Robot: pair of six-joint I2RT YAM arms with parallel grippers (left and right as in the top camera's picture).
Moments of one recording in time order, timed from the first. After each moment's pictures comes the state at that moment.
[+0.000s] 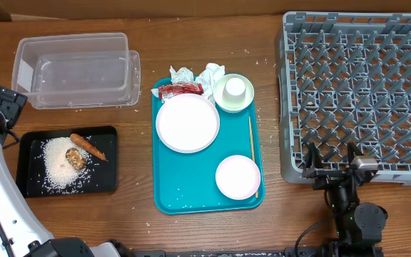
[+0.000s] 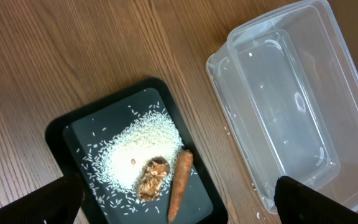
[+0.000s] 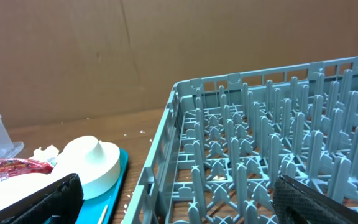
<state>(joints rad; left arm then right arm) 0.60 1.49 1.60 -1.13 -0.09 -0.64 -0.05 0.01 0.02 -0.03 -0.11 0.17</state>
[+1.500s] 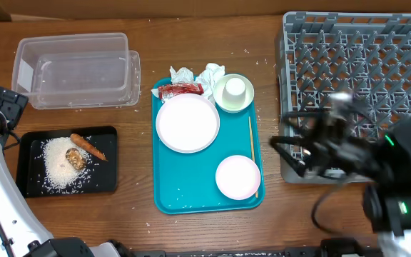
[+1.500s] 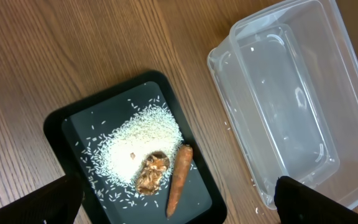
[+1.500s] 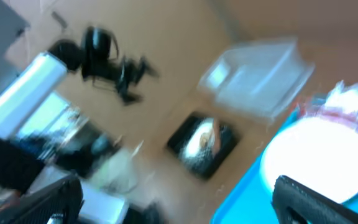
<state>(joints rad) 0.60 1.49 1.60 -1.15 -0.08 -0.65 0.08 0.87 0.92 -0.34 -1.11 0.43</state>
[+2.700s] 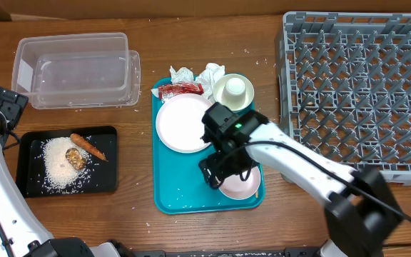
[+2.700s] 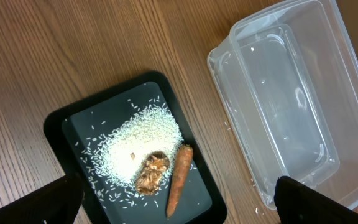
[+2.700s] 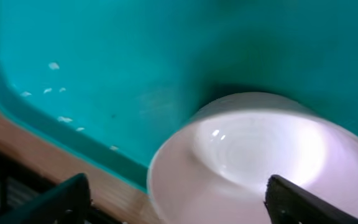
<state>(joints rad) 0.60 1.49 1.60 -1.15 -0.08 -0.65 0.75 1.81 1.29 -1.05 -0.26 0.26</state>
